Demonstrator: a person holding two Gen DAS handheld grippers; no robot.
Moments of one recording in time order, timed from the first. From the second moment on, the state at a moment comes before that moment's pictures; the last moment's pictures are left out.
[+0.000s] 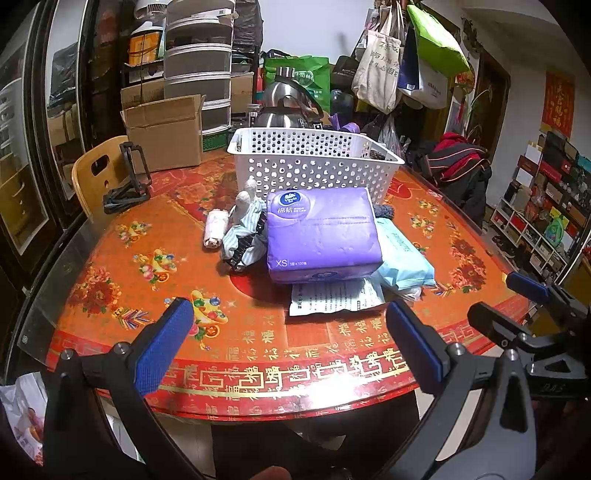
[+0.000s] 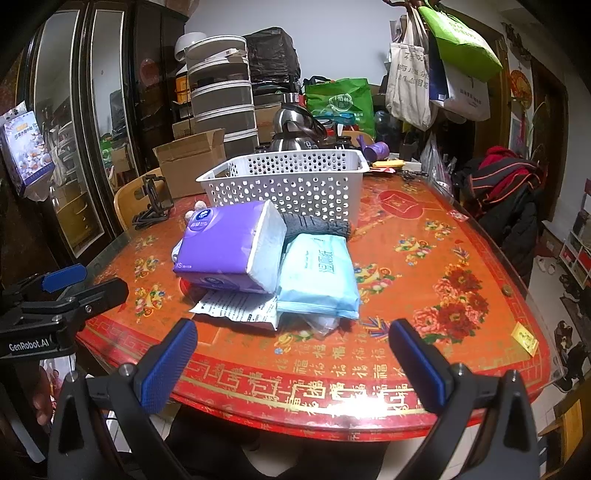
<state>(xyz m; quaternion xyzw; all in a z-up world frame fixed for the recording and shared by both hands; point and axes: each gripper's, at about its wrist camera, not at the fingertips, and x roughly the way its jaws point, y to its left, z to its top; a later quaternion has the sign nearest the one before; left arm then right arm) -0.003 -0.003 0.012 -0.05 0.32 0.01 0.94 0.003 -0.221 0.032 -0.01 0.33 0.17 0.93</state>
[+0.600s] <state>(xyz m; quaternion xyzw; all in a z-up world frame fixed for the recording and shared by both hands) -0.002 -0.005 0.012 -0.05 0.32 0.01 0.95 0.003 -0.222 0.031 -0.01 0.33 0.17 0.93</state>
